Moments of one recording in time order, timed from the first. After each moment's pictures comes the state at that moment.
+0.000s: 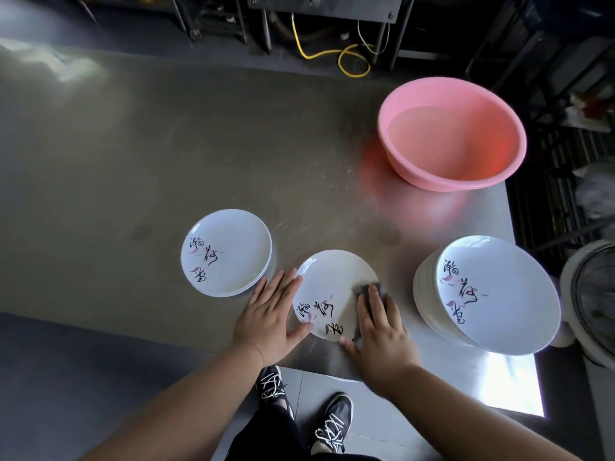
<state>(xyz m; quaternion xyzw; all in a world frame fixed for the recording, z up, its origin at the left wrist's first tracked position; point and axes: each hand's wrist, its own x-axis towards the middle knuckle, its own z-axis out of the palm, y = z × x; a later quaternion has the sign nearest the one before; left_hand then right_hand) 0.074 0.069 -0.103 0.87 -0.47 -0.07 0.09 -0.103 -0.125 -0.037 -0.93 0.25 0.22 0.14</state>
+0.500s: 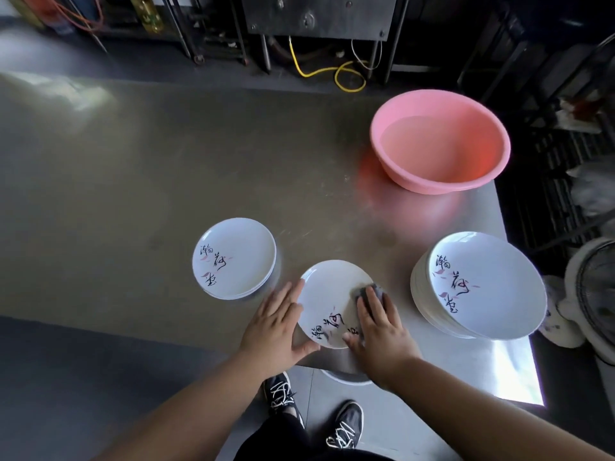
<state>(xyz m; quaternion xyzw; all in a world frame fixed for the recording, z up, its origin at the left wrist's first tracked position) 0.053 0.083 -0.080 0.84 -0.53 -0.02 0.12 -0.110 -0.124 -0.039 -0.93 0.25 0.19 0.20</state>
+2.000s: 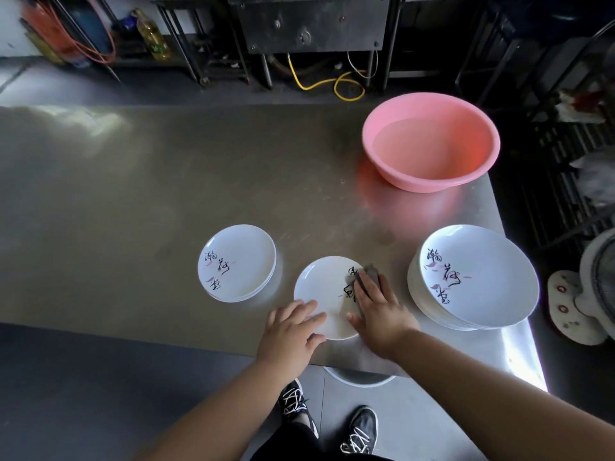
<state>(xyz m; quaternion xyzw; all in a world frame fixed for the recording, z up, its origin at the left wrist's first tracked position) 0.023 0.062 -0.049 0.87 -0.47 -0.09 0.12 -0.091 -0.152 -0.039 -0.94 0.23 0.16 0.21</state>
